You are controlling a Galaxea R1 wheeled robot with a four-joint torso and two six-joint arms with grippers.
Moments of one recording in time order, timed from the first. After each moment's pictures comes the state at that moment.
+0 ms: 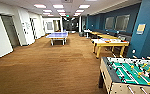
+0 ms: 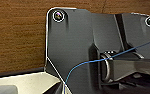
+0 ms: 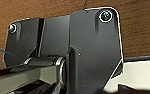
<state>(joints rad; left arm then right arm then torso) 1.51 3.01 -2.82 0.99 -0.05 -1.05 -1.48 3.05 -2.81 -0.10 -0.01 0.12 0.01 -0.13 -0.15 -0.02</state>
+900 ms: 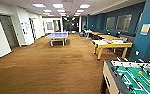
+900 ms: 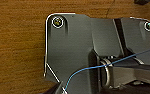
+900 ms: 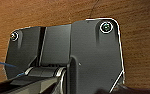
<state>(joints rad) 1.48 3.02 -2.82 1.00 -0.04 -1.05 -1.45 3.05 -2.81 -0.10 0.00 0.12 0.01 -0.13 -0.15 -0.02</state>
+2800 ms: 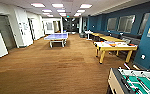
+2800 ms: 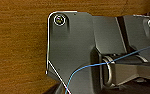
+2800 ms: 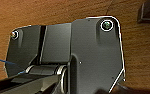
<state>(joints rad) 1.50 3.03 -2.81 0.07 -0.05 -0.11 -1.45 3.05 -2.81 -0.11 0.00 0.12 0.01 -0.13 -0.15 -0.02</state>
